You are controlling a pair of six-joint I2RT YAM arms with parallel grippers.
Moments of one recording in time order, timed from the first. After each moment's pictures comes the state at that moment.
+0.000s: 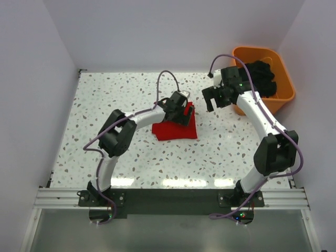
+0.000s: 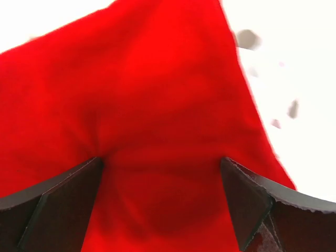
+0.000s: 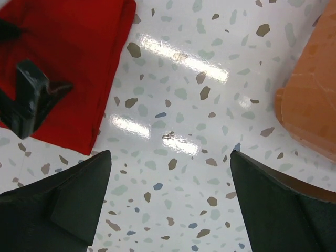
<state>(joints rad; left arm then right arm) -0.73 2.15 1.56 -0.31 -0.11 -0.31 0.23 1.64 1.51 -0.82 -0.02 -0.14</state>
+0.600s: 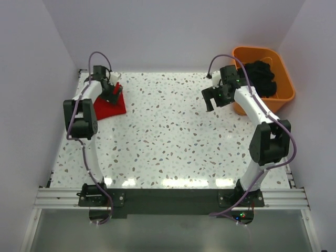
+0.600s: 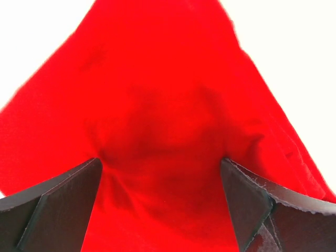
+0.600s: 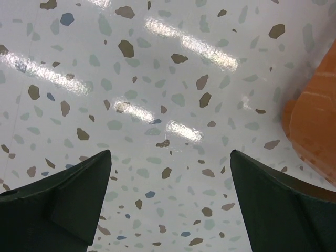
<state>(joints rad) 0.03 2.22 1.73 -0.55 -0.01 0.41 0.19 1.77 1.56 -0.84 -0.07 -0.21</state>
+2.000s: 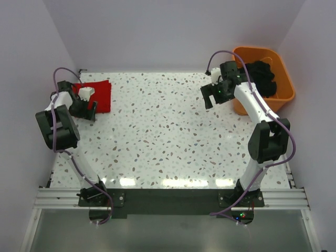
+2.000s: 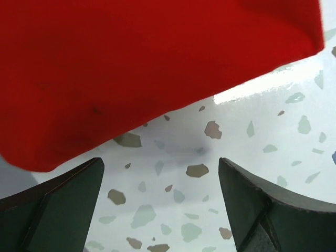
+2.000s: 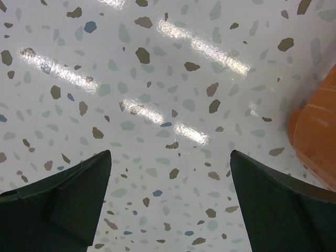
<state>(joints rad) 0.39 2.03 1.52 -0.72 0.26 0.61 0.19 1.82 1.67 -0.91 -0.13 -0.21</state>
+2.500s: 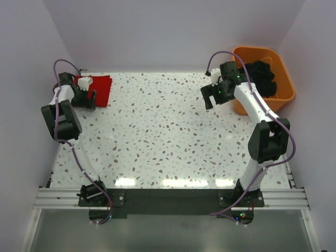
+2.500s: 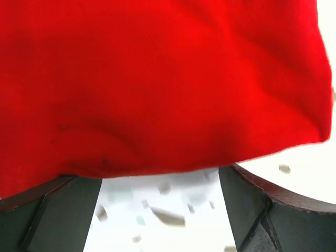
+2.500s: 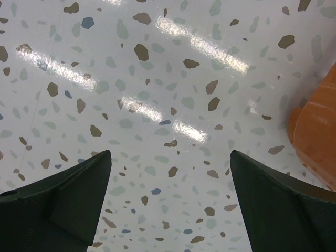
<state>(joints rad) 0.37 2.26 1.78 -0.67 0.25 0.52 0.19 1.81 1.67 -0.92 -0.12 -0.22</state>
